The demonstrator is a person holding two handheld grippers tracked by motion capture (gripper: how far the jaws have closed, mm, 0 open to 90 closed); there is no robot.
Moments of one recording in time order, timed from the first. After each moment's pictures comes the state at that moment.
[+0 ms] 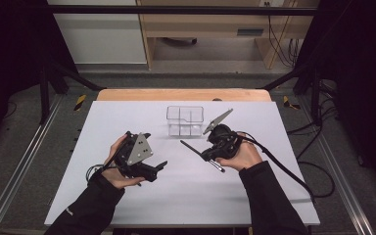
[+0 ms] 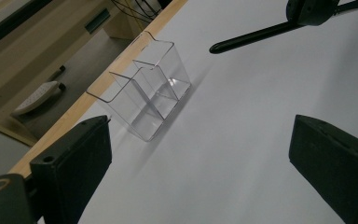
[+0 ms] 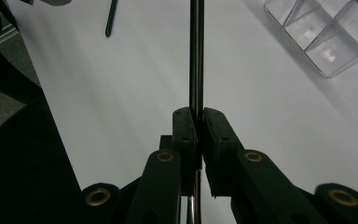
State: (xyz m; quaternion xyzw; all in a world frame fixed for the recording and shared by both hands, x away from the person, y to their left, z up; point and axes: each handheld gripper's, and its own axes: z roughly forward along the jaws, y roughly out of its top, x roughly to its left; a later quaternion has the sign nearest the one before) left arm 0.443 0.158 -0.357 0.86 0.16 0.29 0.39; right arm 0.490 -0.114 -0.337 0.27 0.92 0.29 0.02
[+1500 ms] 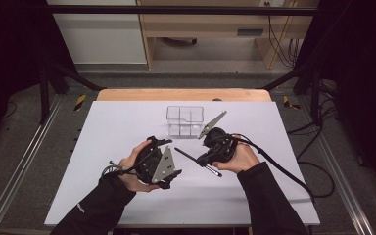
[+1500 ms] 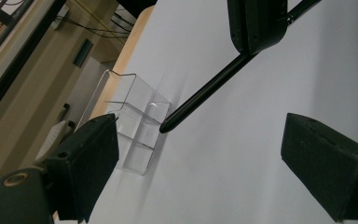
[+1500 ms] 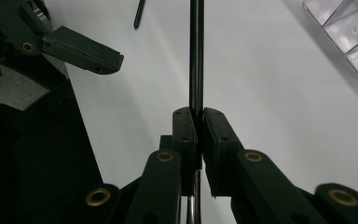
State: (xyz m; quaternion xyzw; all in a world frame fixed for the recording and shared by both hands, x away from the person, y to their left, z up) left arm 0.429 0.112 -0.361 0.88 0.02 0.33 0.34; right arm 0.484 -0.103 -0.338 0.24 0.93 0.28 -0.01
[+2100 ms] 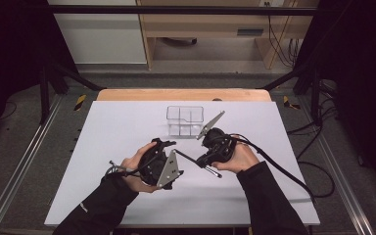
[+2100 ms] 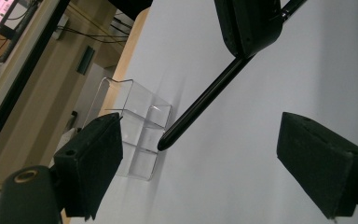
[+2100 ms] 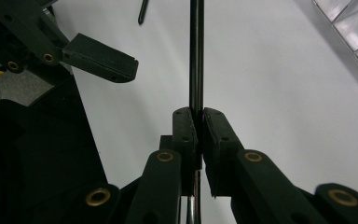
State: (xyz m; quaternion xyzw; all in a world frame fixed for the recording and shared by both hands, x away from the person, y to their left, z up) left arm 0.426 0.104 -0.367 0.88 -0.01 0.35 0.32; right arm 0.485 -0.101 -0.339 0.23 0.93 0.27 -0.02
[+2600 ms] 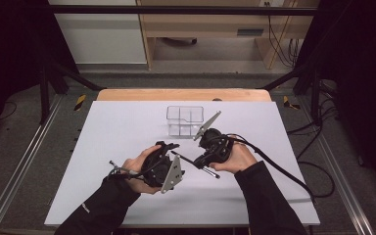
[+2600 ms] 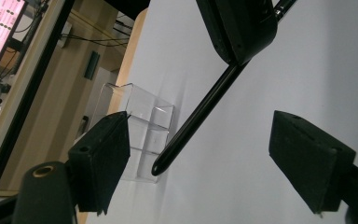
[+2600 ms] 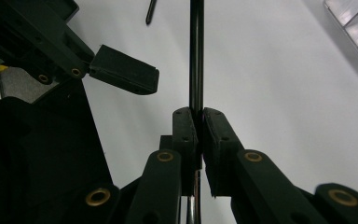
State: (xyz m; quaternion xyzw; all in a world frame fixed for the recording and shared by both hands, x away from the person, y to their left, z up) left arm 0.422 0.098 -0.372 0.88 -0.04 0.37 0.29; right arm 0.484 -0.093 -0.337 0.22 0.94 0.27 -0.03
